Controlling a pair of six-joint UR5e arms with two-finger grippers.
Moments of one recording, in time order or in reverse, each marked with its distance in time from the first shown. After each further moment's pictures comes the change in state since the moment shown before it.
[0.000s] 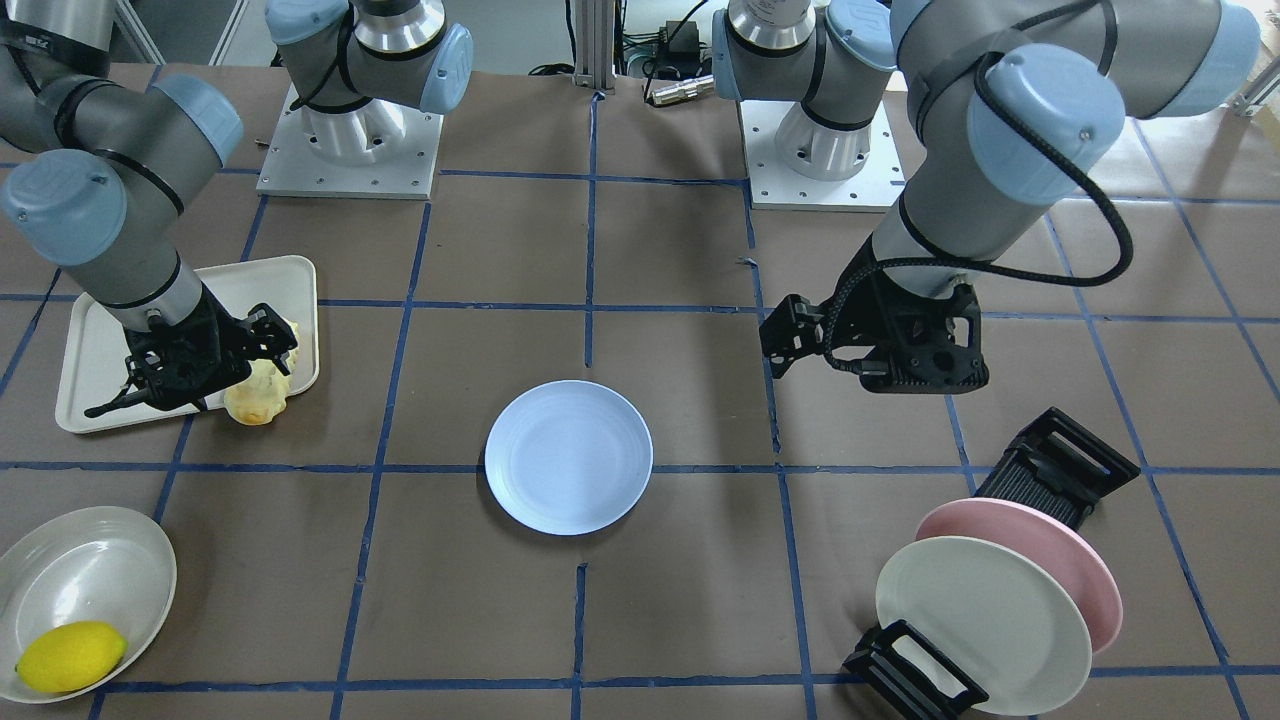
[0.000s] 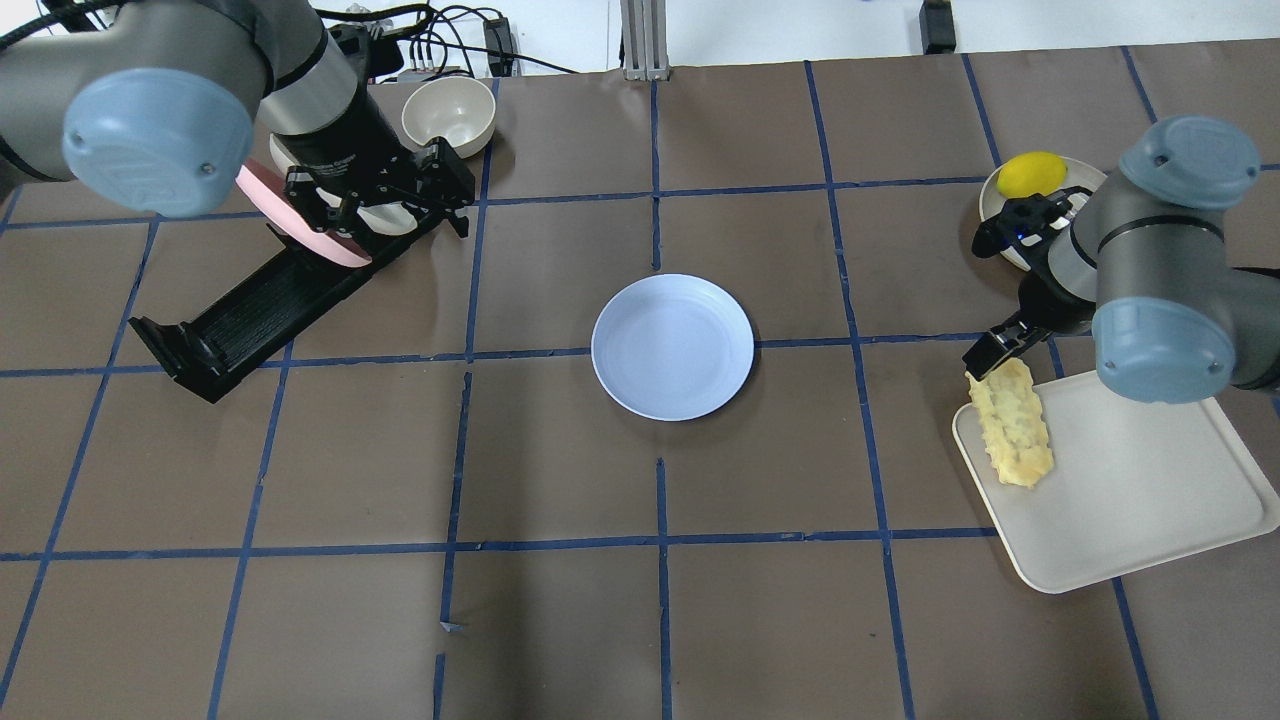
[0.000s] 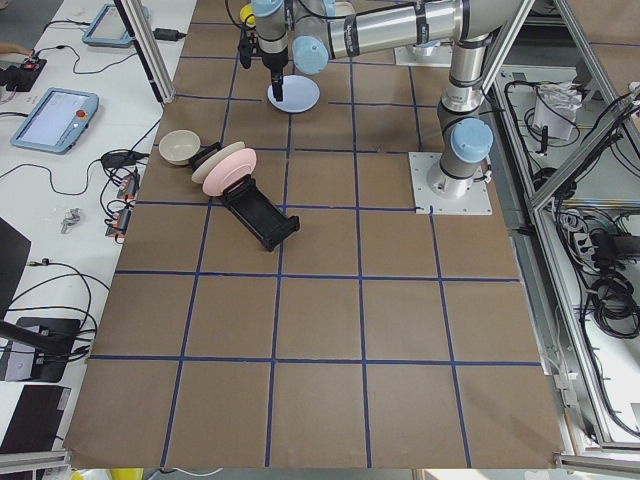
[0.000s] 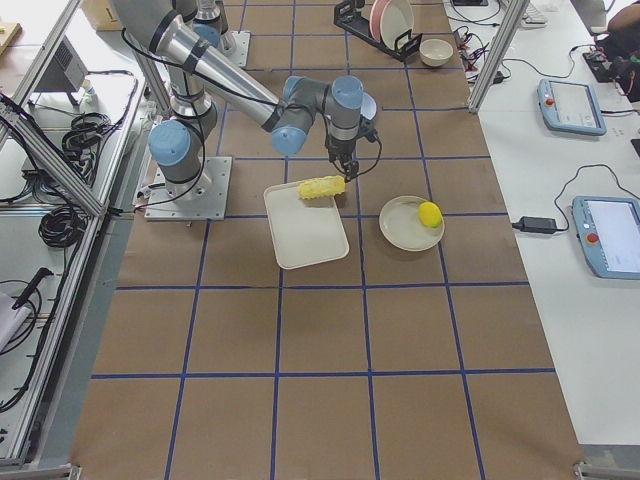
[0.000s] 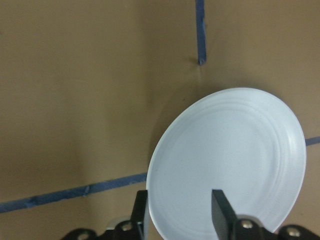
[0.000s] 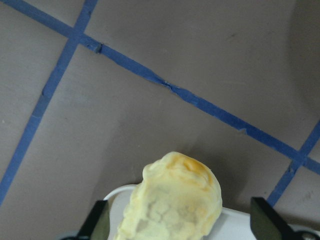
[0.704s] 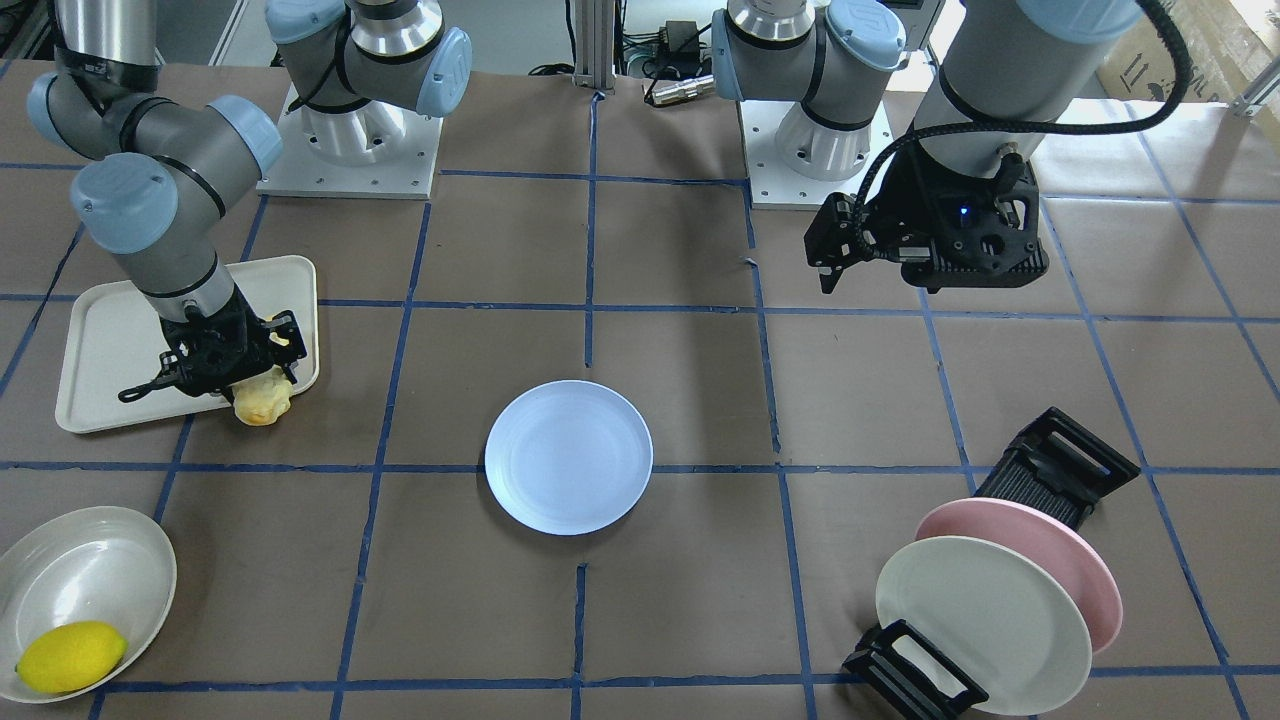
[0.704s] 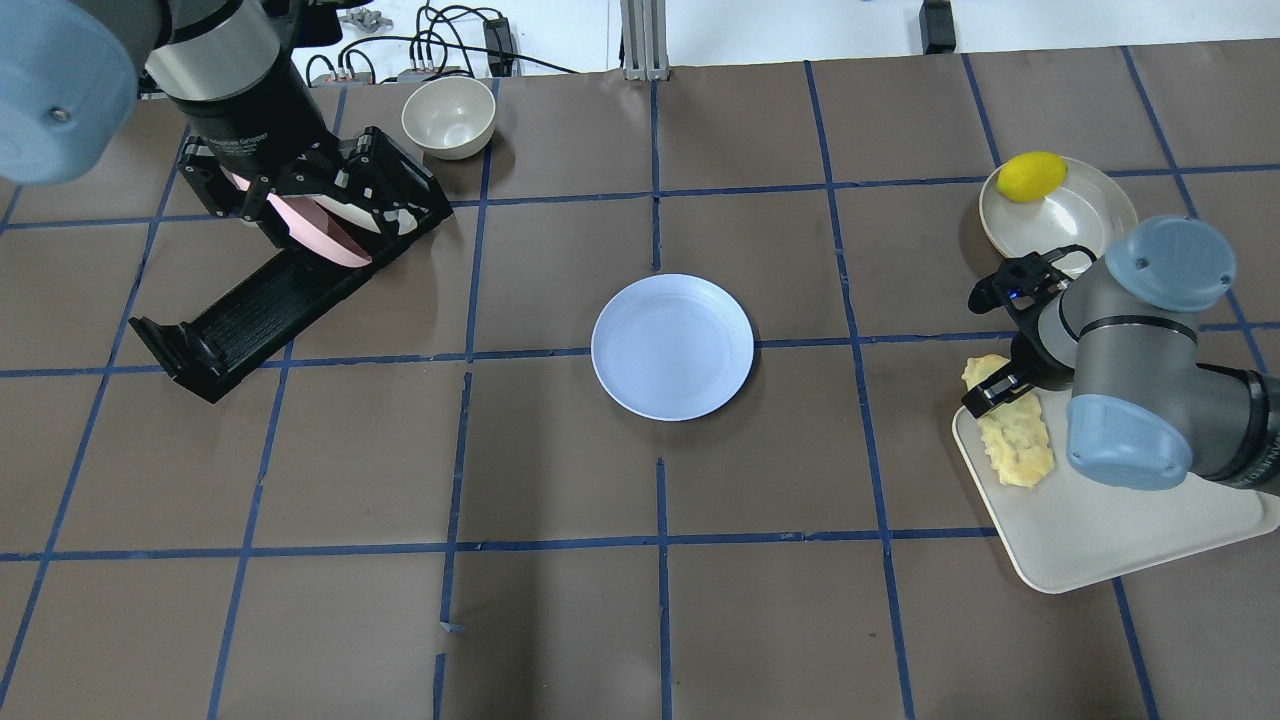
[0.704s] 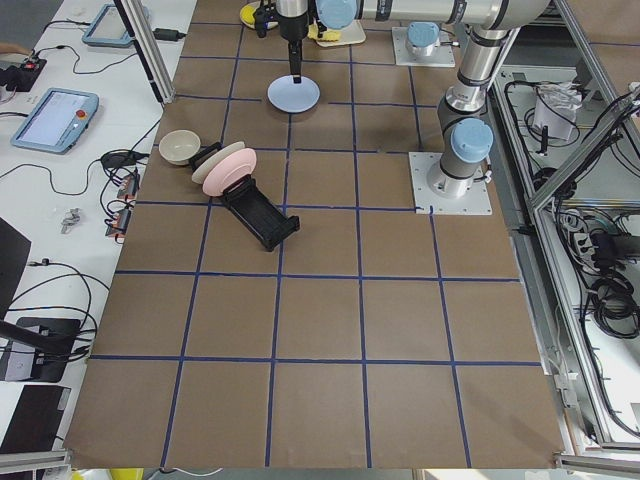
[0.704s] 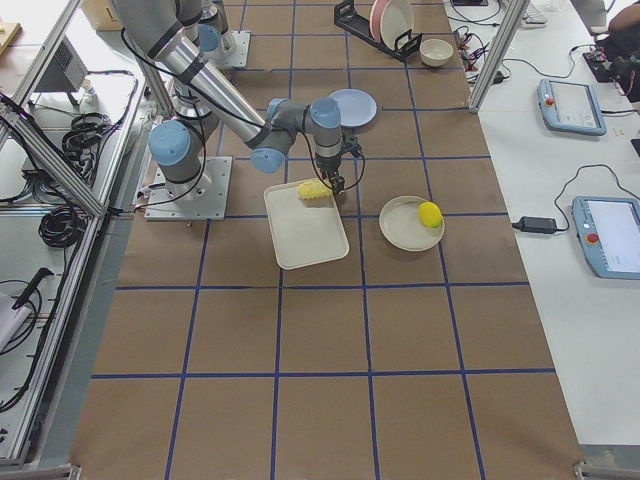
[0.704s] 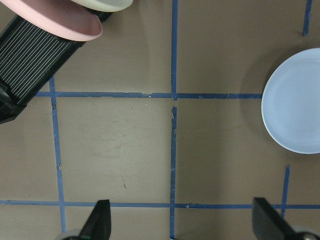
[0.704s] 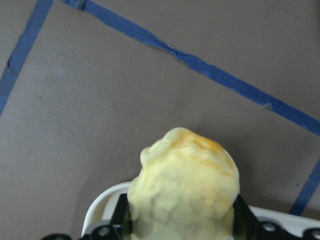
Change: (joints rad) left arm 0.002 0.081 0.049 -0.147 0.112 0.058; right arm -0.023 0.006 0.161 -0.228 0.004 0.012
